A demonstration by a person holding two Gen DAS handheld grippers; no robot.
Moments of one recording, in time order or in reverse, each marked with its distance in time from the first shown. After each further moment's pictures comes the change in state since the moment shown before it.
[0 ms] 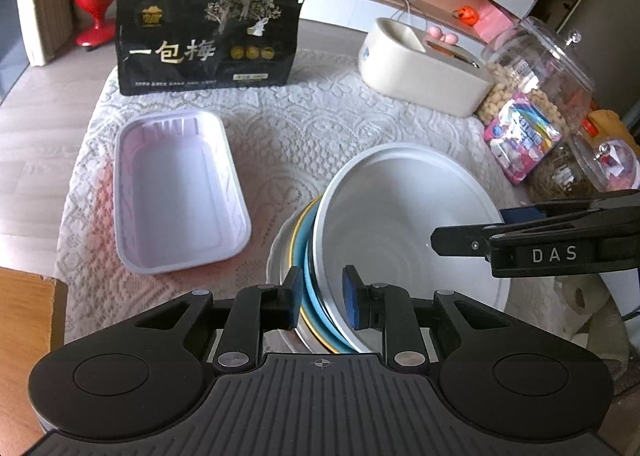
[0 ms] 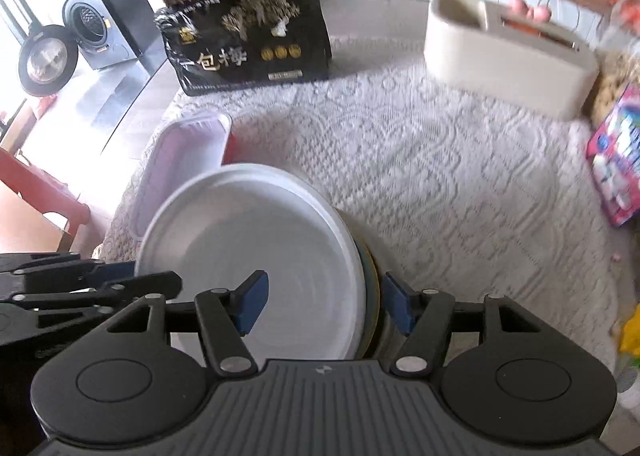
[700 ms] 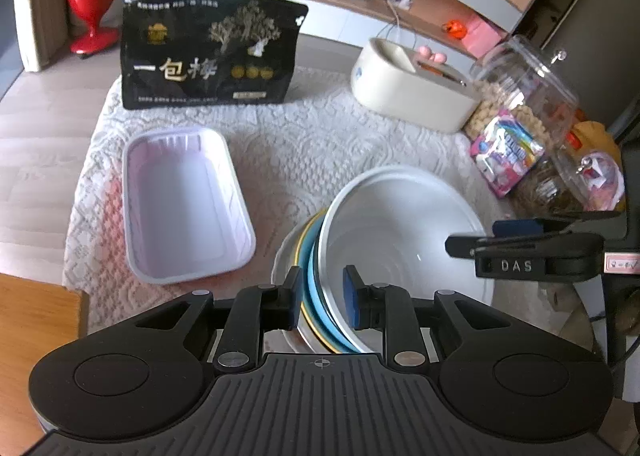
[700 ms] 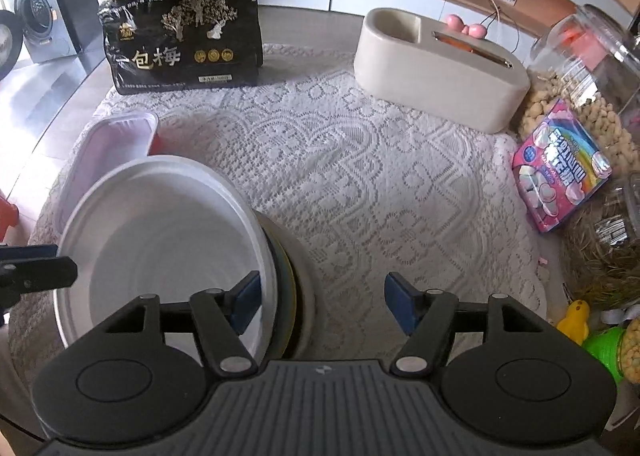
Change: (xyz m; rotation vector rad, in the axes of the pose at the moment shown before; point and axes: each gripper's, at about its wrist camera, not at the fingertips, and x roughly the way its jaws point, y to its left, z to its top) left arm -0.023 0.013 0.004 -0.004 -0.037 -0.043; right arm 0.003 -0.005 -0.011 -0.013 -0.046 -0.224
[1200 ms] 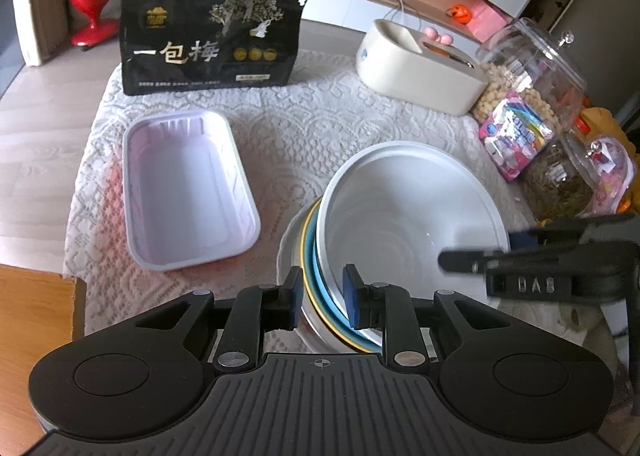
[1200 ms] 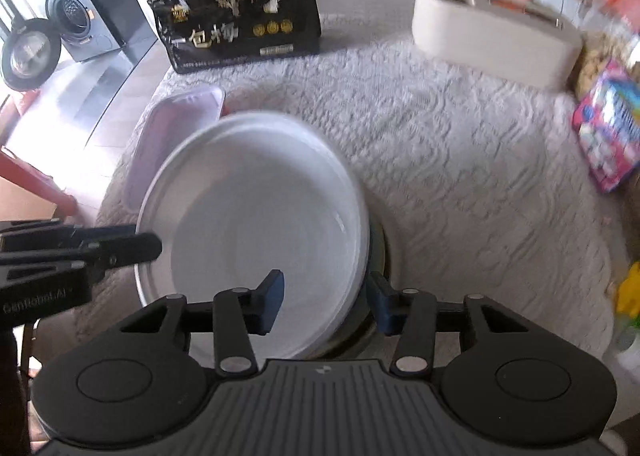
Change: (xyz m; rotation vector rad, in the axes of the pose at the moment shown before) left arm 0.012 -0.001 -0.005 0.008 0.047 0.018; right arm -0.008 0.019 -0.008 0.008 0.053 0.150
